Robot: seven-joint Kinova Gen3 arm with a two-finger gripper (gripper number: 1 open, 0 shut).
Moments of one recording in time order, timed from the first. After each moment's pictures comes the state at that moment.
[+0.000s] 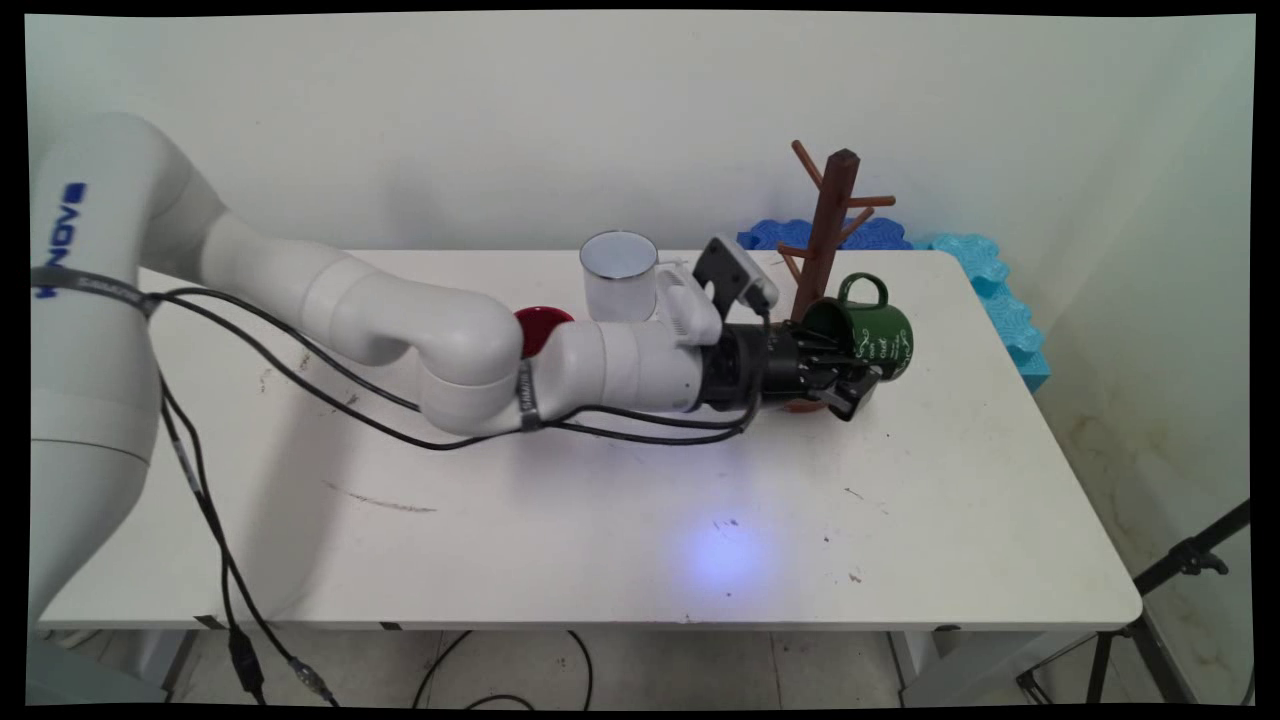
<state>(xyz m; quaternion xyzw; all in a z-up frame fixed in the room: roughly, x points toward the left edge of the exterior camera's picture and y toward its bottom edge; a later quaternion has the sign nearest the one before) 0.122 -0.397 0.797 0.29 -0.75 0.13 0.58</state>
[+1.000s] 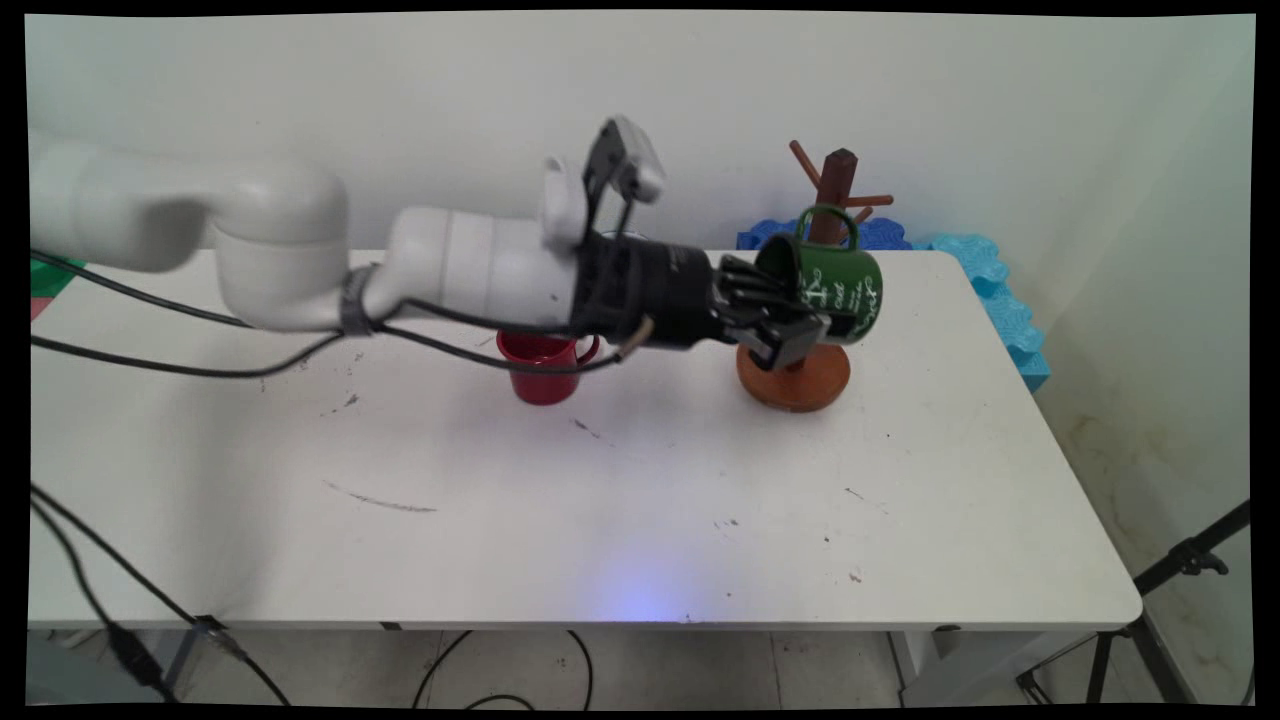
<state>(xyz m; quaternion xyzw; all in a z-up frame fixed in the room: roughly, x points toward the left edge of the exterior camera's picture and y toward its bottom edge) 0.198 -0.358 0.906 0.24 -0.77 0.09 0.59</state>
